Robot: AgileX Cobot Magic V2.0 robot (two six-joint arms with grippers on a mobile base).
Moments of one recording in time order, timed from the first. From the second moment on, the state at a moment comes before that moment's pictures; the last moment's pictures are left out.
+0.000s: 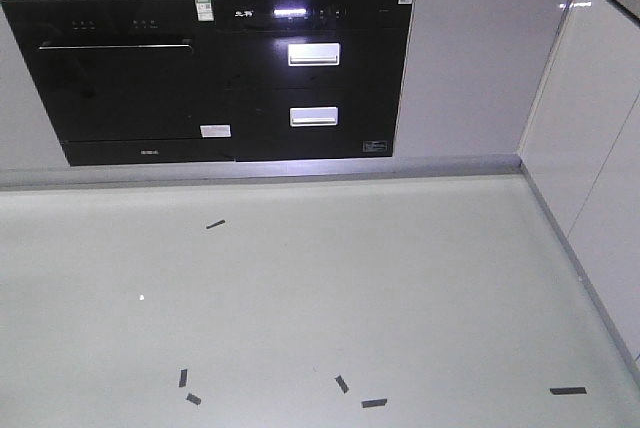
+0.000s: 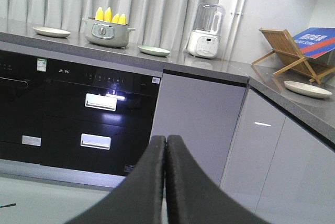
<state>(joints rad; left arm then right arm) 0.03 -0.01 0.03 -0.02 -0.01 -0.07 0.00 -0.01 0.03 -0.11 0.00 -0.03</state>
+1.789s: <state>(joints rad) 0.03 -0.01 0.03 -0.02 -0.01 -0.07 0.00 -0.01 0.03 -0.11 0.00 -0.03</state>
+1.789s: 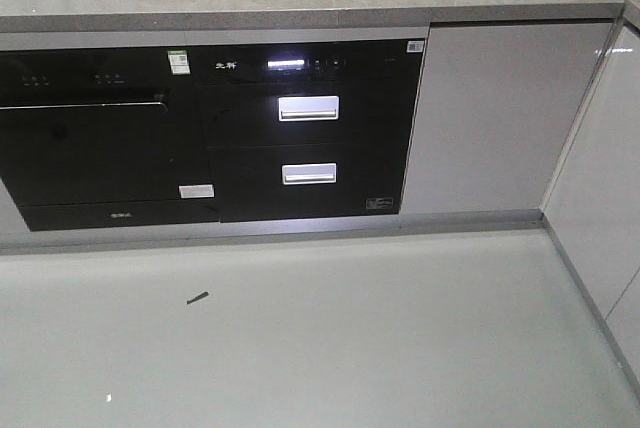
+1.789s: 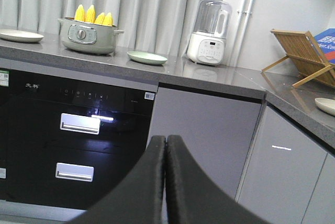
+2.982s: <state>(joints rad) 0.03 -0.01 0.03 -0.02 -0.01 -0.07 0.00 -0.01 0.03 -0.11 0.00 -0.03</state>
